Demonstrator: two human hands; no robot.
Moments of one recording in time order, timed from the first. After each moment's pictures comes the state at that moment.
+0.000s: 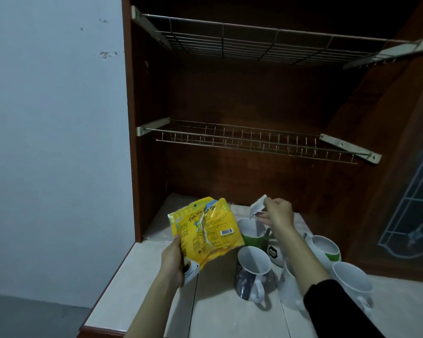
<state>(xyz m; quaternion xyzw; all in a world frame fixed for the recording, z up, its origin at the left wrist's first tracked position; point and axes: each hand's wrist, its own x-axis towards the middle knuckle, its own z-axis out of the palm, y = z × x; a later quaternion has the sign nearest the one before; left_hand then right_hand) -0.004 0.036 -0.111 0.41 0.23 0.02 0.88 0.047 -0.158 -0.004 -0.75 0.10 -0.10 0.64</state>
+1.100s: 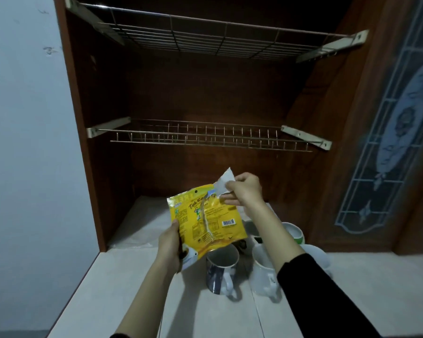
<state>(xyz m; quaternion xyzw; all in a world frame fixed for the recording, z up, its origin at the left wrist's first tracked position) 0.031 -0.029 -0.079 0.50 0.18 -0.01 0.85 0.053 -0.177 0.038 -0.76 0.04 -0.09 0.64</state>
